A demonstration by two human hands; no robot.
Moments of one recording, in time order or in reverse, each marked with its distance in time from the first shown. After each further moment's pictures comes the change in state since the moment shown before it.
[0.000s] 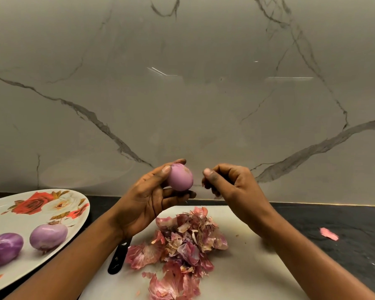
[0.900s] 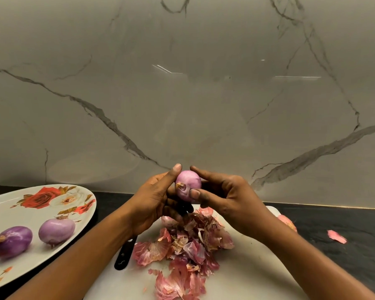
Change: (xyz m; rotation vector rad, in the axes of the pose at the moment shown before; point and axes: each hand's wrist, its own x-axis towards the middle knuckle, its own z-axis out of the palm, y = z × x) left_hand 0.000 -0.001 0.009 0.399 0.196 -0.082; right_hand -0.005 0.001 0.014 0.042 -0.210 0.011
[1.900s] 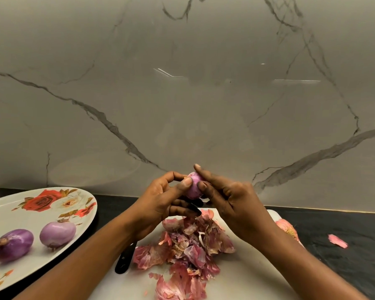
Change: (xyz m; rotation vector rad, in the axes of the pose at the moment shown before) left_hand -0.002 -0.004 0.001 0.005 -0.099 0.085; right_hand -0.001 0.009 0.001 -0.332 0.104 -0.158
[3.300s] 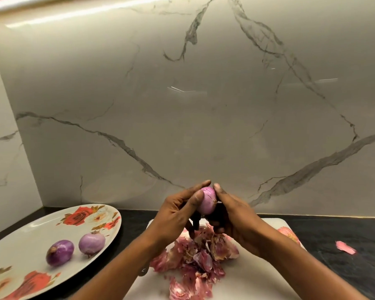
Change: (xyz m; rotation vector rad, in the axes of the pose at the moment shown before) left_hand -0.020 0.015 0.034 0.312 0.126 0.206; right_hand 0.002 -0.024 0.000 0.816 -0.087 0.592
